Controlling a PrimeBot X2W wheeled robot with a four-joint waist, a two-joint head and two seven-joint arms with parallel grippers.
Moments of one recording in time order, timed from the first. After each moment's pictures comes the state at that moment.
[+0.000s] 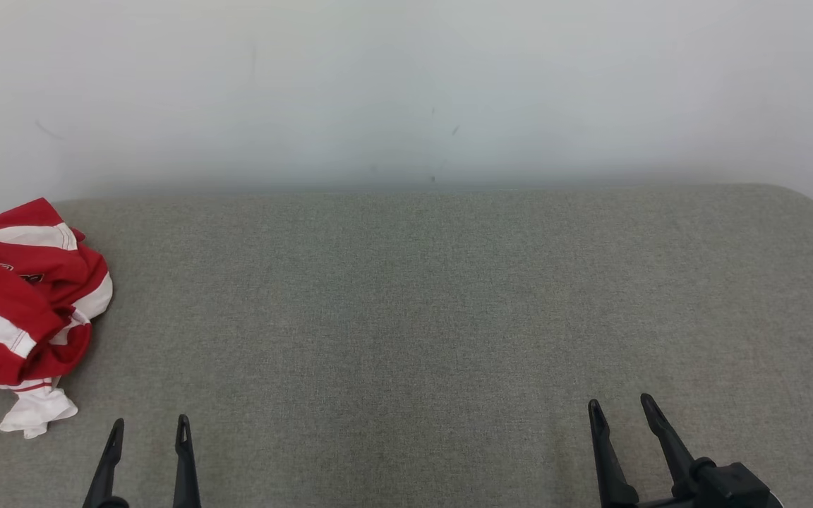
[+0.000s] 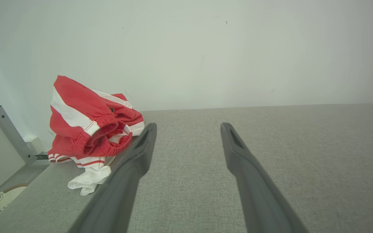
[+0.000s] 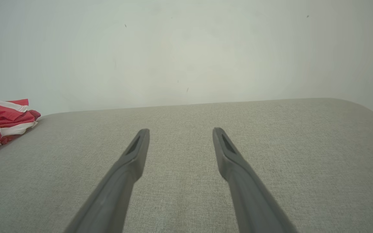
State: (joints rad) left arm 0.08 0.06 0.07 0.09 -0.03 -0.05 -0.26; right arm 0.05 -0.05 0.08 0.19 0.15 0.13 -0.26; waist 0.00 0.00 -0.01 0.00
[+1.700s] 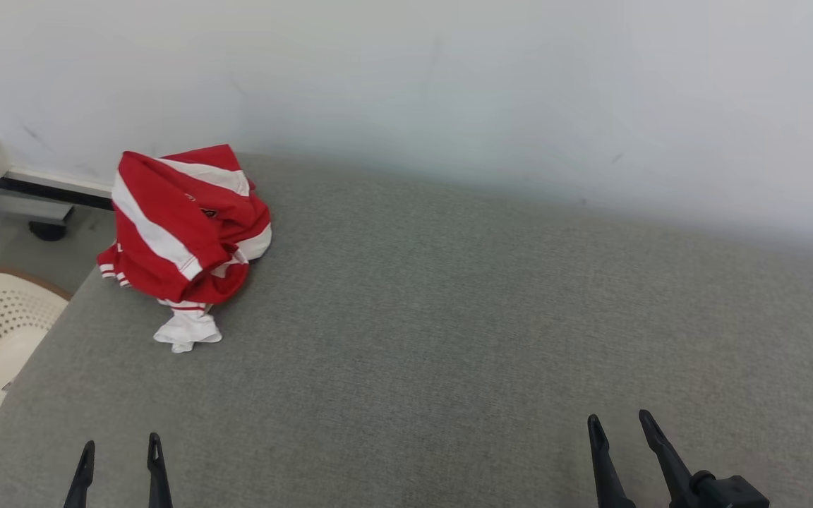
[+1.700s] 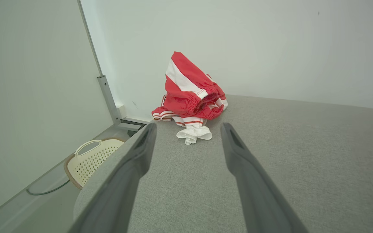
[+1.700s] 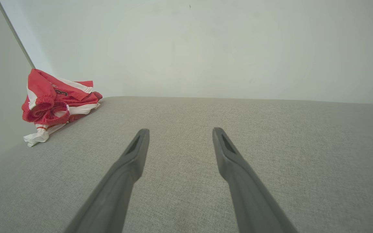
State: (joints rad) left arm 0.09 0.05 0.13 0.11 -0.02 -0.06 -0.26; right arm 0.07 -0.05 0.09 0.20 0.18 0.13 -0.26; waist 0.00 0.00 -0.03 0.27
